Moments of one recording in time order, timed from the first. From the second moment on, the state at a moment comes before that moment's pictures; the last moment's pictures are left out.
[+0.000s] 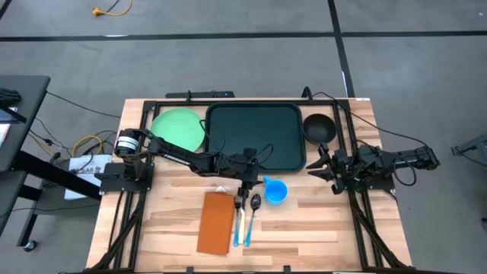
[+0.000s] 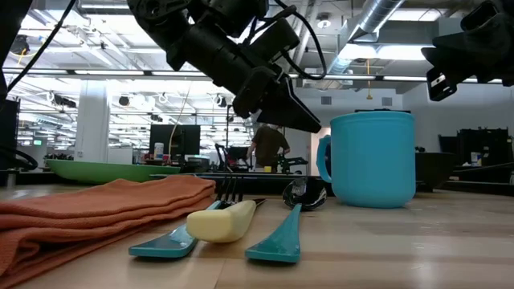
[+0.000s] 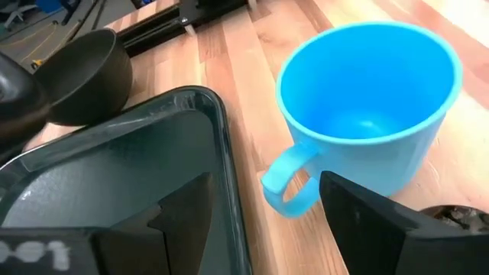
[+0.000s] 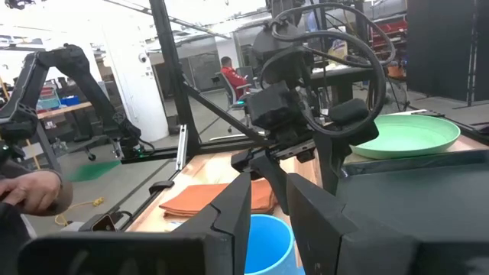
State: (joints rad) left arm -0.07 1.89 1.08 0.30 -0.09 0.36; right arm 0.14 0.01 0.01 0.06 -0.05 0.15
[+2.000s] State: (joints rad) left arm -0.03 2.00 1.12 0.37 0.00 0.32; right arm 0.14 0.01 0.01 0.04 -0.05 0.15
